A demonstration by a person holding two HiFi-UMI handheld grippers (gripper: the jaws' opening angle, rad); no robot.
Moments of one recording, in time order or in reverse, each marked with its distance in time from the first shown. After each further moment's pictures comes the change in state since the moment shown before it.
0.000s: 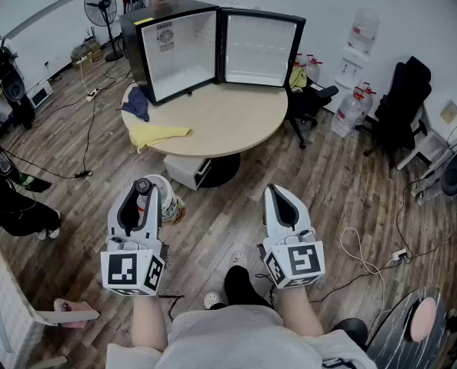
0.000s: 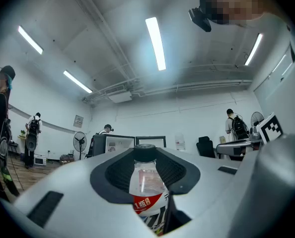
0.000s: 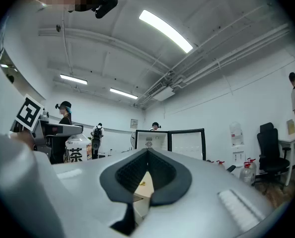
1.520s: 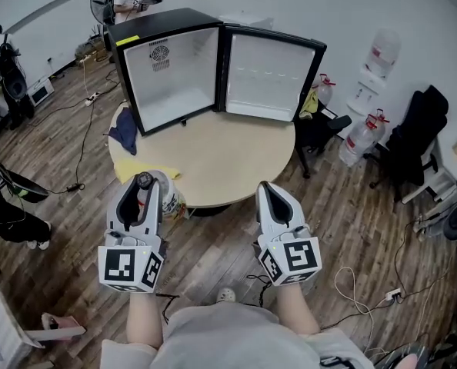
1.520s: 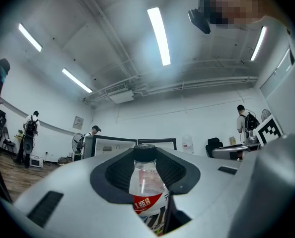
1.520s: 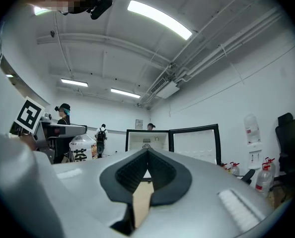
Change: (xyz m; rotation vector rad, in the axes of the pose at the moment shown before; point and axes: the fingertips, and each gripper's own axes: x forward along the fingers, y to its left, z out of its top) left arm 0.233 0.020 -0.010 -0.001 -0.028 0.037; right arm 0.221 -0.115 -0.018 0.044 0.003 0.107
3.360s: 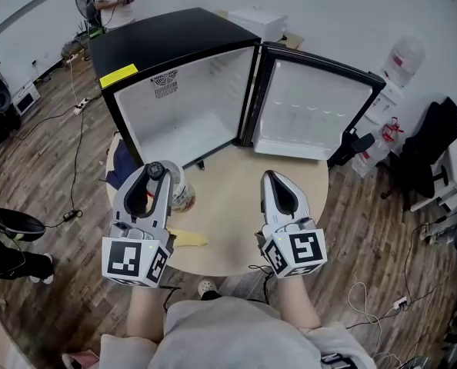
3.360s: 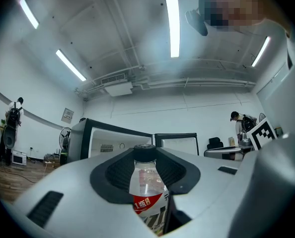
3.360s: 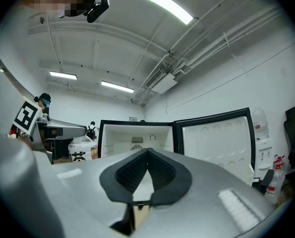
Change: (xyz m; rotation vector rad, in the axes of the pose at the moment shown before) left arm 0.271 0.184 -0.051 -0.033 0.020 -0.116; right arm 0.324 -0.030 -0.047 0.002 0.011 -0.060
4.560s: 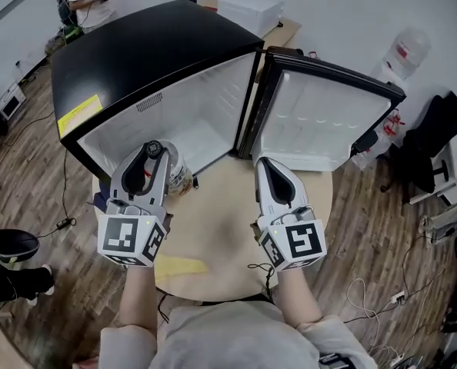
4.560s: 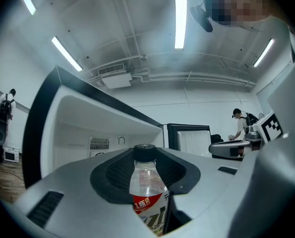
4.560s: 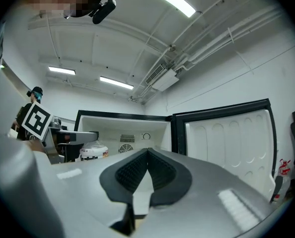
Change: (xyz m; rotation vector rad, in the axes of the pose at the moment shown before) left arm 0.154 0.055 -0.041 -0.019 0.053 -0.041; right arm 0.123 -0.046 -0.016 -0.039 0.019 0.008
